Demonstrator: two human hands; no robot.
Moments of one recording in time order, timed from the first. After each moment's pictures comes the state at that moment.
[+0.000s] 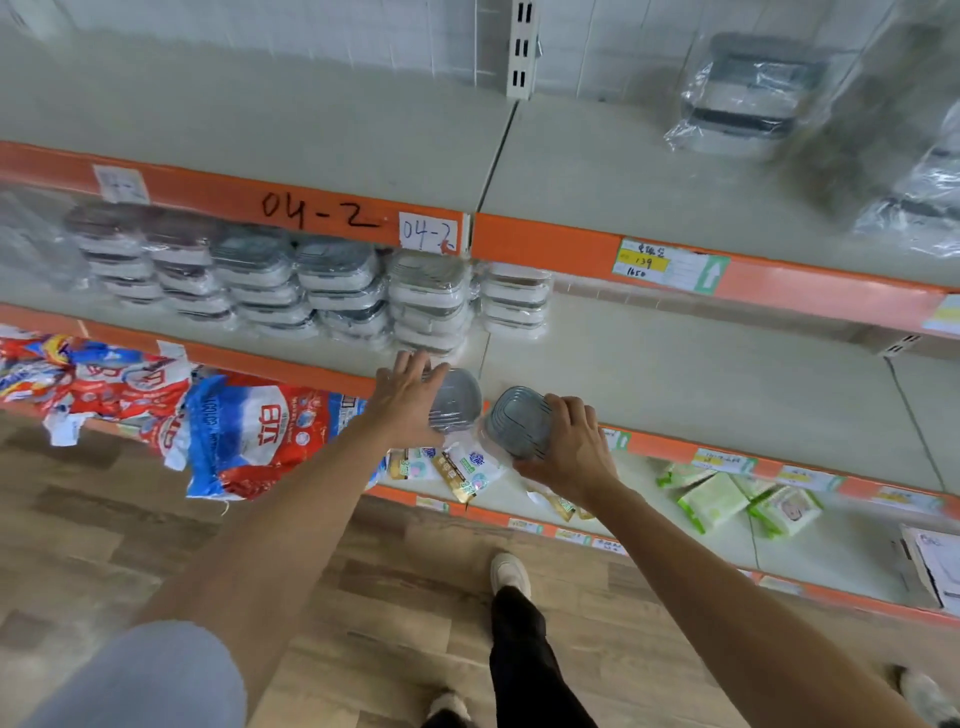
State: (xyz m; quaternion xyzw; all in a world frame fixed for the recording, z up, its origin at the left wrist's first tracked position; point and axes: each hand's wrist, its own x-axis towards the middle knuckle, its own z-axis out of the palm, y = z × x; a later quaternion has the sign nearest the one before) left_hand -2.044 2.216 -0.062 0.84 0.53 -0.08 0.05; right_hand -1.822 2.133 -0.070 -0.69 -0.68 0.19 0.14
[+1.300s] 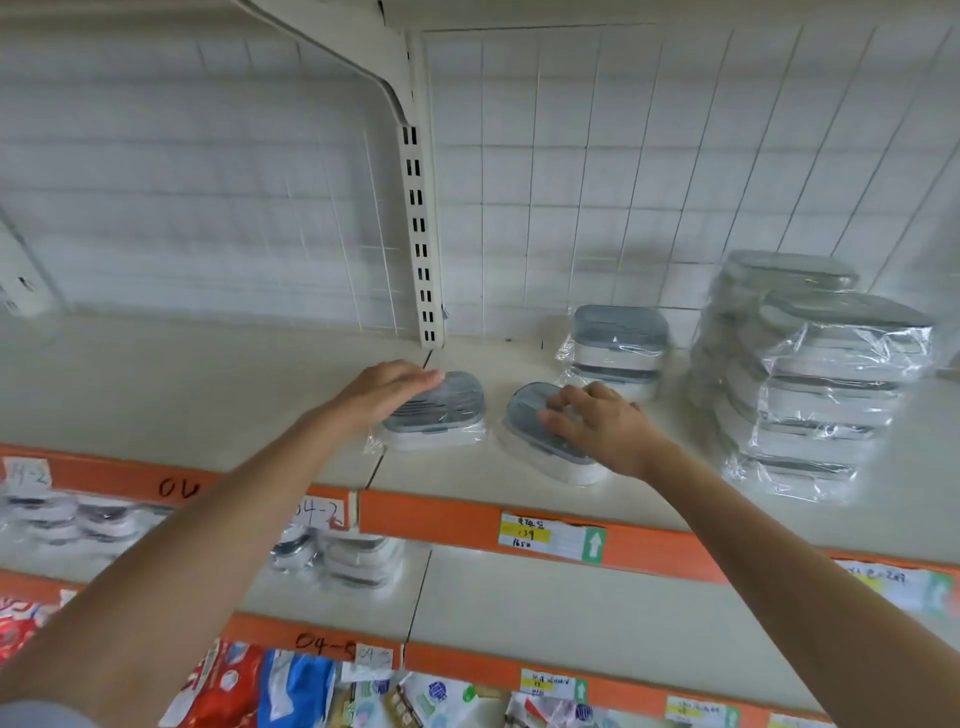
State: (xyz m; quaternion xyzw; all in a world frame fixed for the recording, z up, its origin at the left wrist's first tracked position) left_hand -1.943 2.398 0.150 0.75 0.54 0.20 0.32; right_hand -1.668 2.312 0.141 -0.67 -0.71 0.13 0.14
